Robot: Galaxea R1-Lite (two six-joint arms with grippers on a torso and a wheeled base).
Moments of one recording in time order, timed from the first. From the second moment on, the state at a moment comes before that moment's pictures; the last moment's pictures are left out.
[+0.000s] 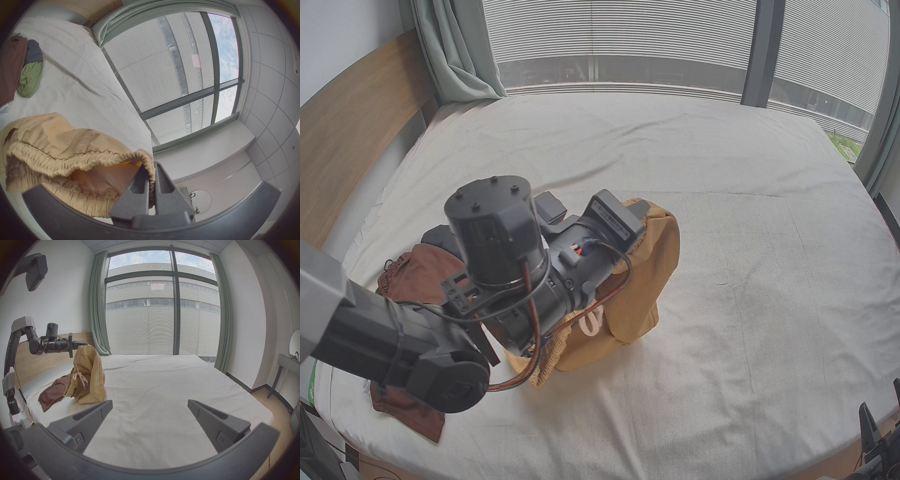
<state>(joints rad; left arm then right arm) -0.80 1.88 -0.96 -1.01 0.12 -0.98 0.01 0.02 -0.02 0.00 0.02 -0.01</state>
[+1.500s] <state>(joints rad) -1.00 2.08 -1.50 -0.76 0.09 -1.17 0.01 0.02 -0.02 0.00 0.02 -0.01</state>
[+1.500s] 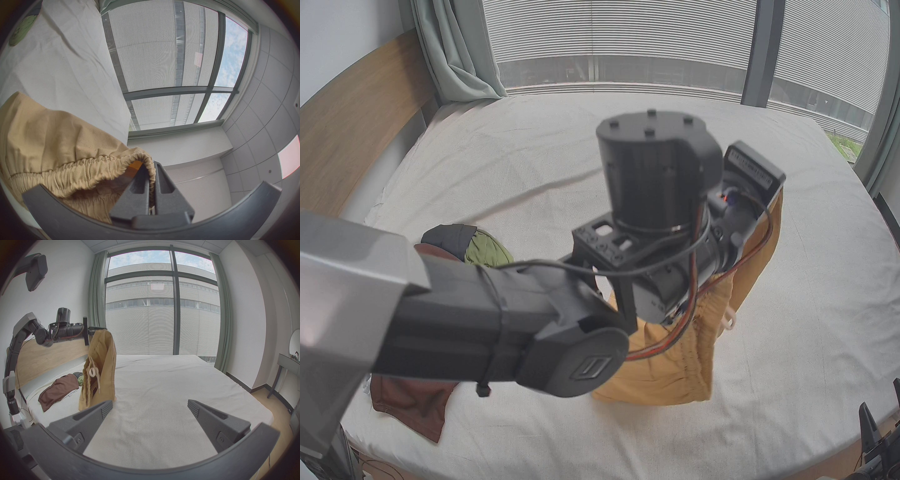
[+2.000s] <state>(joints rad) -0.95 1.94 -1.56 -0.61 0.10 -1.28 0.01 0.02 -0.02 0.00 0.02 -0.01</state>
